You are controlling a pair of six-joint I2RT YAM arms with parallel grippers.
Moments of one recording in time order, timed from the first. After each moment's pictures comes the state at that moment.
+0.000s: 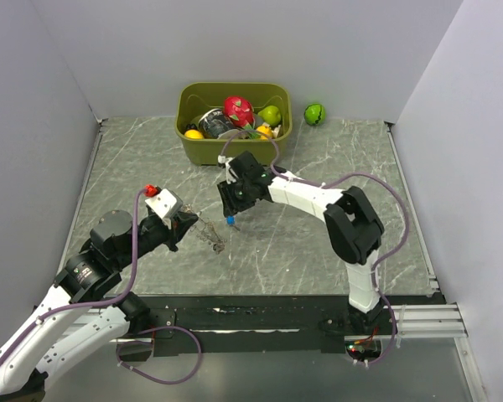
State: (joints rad) left arm -0.69 0.56 0.82 -0.43 0.11 0.01; right arm 0.75 2.00 1.52 -0.48 -0.22 0.26
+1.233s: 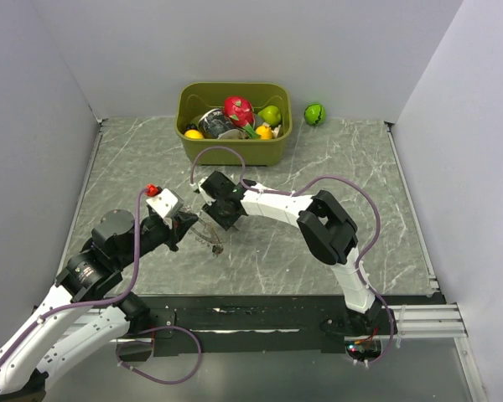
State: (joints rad) left arm -0.69 0.57 0.81 -0.43 0.11 0.01; right arm 0.90 2.15 1.65 -0.58 0.08 -0.03
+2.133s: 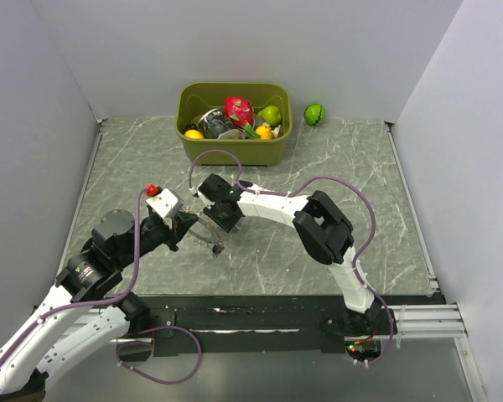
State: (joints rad) left arm -0.69 0.57 0.81 -0.43 0.11 0.01; right arm 0.92 2.18 1.68 -0.64 0.09 -0.04
